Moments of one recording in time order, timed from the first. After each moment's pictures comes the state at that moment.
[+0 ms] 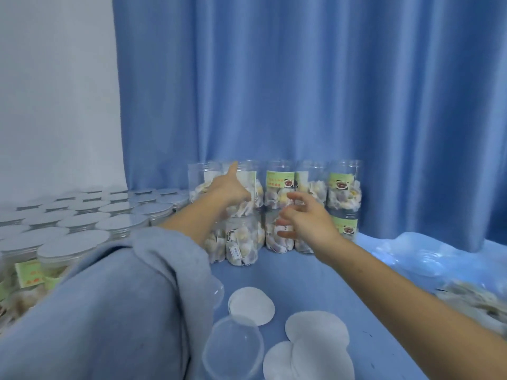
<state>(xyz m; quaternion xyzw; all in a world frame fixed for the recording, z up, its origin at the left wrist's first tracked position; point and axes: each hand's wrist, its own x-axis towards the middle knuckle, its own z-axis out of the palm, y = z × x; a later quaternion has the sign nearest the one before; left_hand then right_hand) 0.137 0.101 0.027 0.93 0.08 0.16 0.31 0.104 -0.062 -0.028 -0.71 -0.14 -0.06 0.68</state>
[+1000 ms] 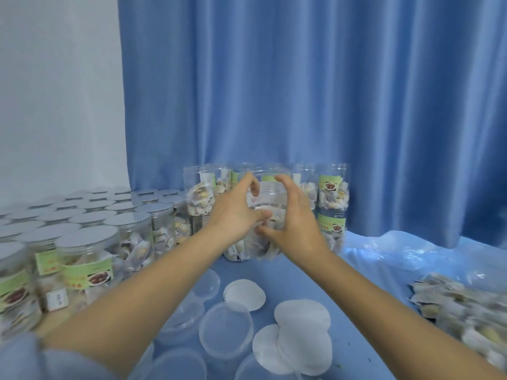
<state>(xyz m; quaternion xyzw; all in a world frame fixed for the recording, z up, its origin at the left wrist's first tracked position) 0.022 0.051 0.003 0.89 -0.08 0.30 0.32 0.058 -0.075 -0.038 -0.81 -0.28 -0.32 0.40</state>
